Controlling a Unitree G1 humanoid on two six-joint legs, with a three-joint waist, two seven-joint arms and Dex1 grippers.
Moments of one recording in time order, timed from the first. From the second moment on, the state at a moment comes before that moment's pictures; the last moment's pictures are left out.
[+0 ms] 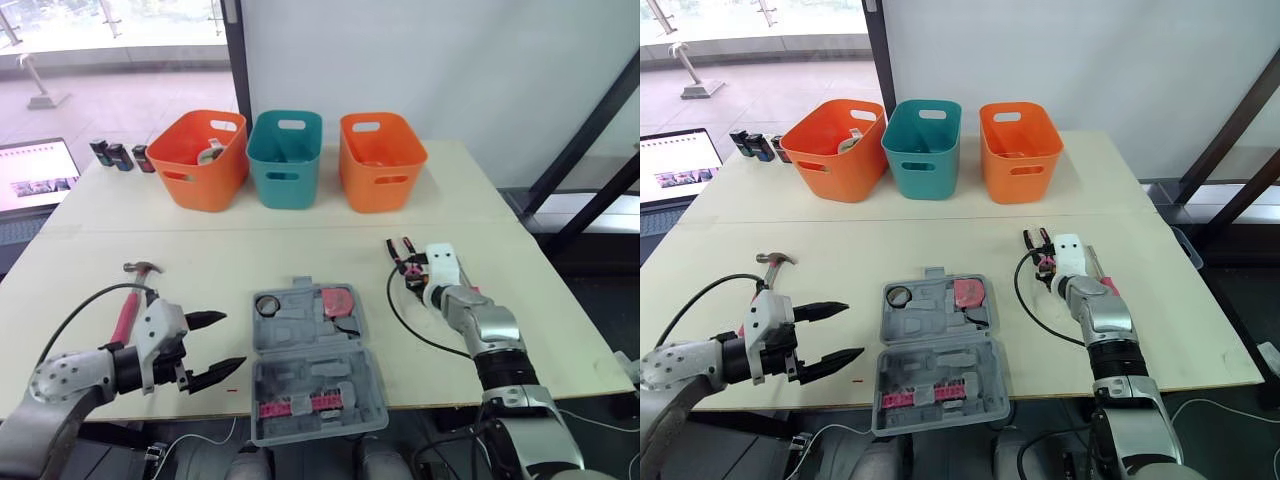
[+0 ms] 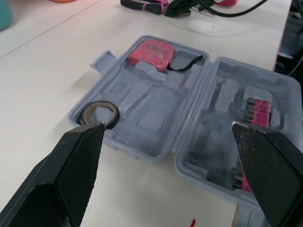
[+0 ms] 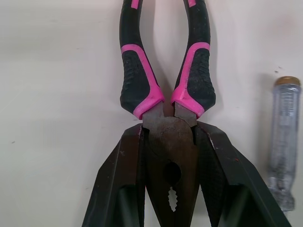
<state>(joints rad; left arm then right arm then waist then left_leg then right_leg) 0.17 0.76 0.23 -0.39 -0.48 0.31 -0.99 -0.52 -0.32 -0.08 0.33 0.16 0.65 0.22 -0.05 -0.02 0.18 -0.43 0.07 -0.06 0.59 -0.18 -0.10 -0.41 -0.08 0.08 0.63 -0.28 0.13</state>
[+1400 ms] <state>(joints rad) 0.33 0.74 0.41 -0.27 -0.55 0.07 -1.21 -1.09 -0.52 0.91 -0.10 0.12 1.04 0.99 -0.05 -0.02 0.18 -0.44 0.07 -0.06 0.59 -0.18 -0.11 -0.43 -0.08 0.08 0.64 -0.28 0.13</state>
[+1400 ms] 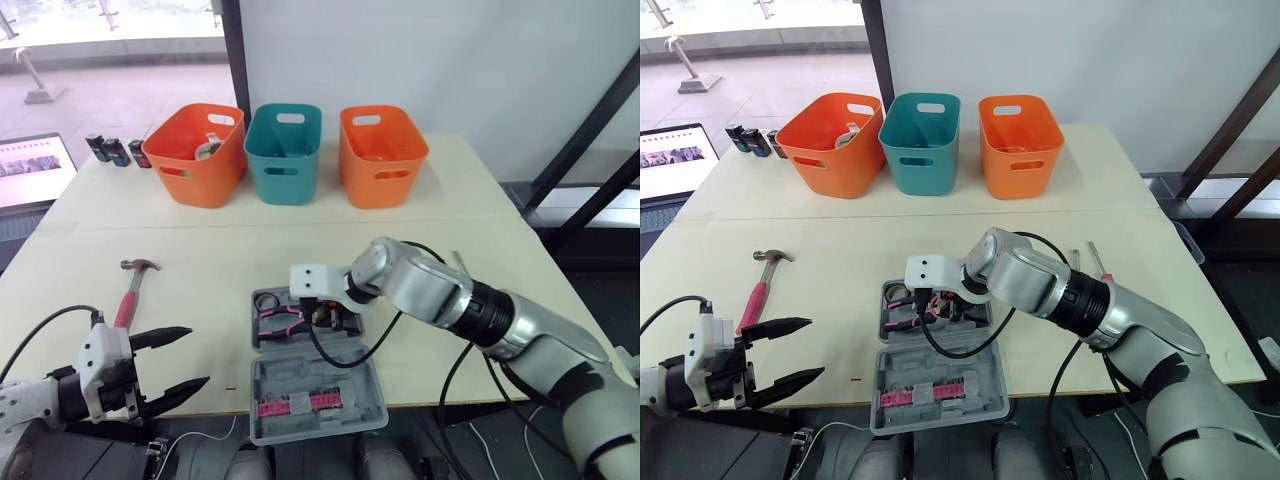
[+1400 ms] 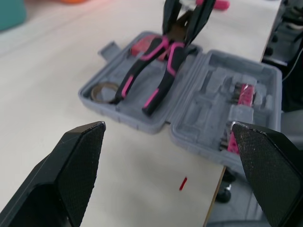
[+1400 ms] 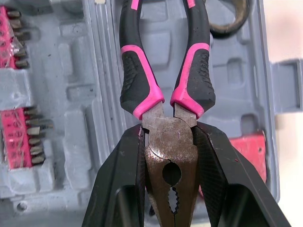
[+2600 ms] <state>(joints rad) 0.25 0.74 0.37 -0.20 -0.51 0.05 -1.22 -0.96 -0.30 0.69 0.10 0.02 0.87 0.99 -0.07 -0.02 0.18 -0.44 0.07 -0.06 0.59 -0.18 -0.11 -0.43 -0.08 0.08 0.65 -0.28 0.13</state>
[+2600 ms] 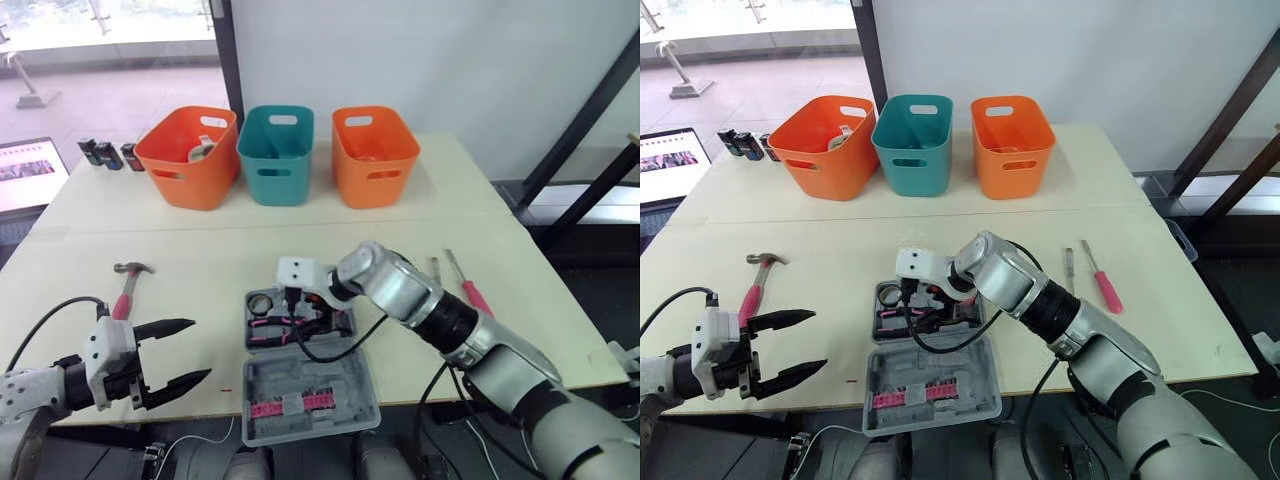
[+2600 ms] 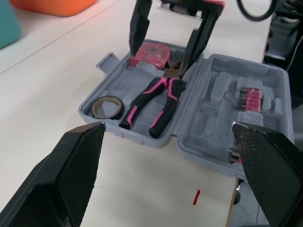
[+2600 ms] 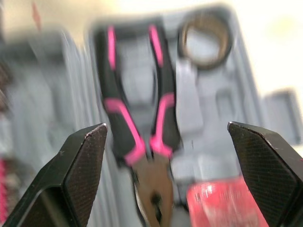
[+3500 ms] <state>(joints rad) 0.23 0.76 0.37 -0.19 -0.51 0.09 -1.21 -0.47 -0.21 0.51 -0.07 0.04 0.66 0.68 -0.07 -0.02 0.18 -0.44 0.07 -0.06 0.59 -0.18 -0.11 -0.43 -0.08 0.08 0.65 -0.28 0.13</state>
